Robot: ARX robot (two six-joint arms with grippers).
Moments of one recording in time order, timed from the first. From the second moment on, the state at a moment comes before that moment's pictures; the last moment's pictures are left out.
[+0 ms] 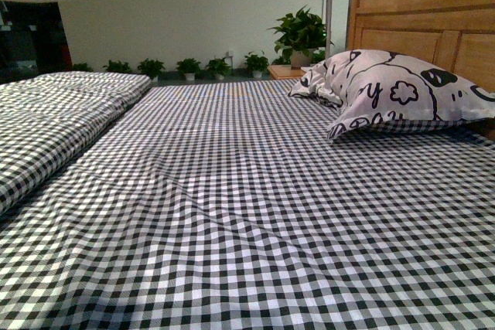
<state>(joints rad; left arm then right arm) 0.08 1.30 1.15 -0.09 0.20 0.21 -0.10 1.26 1.00 0.20 0.01 0.08</state>
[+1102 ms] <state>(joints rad) 0.07 0.67 0.93 -0.44 0.22 0.11 -0.17 0.68 0.90 0.00 -0.16 0.19</state>
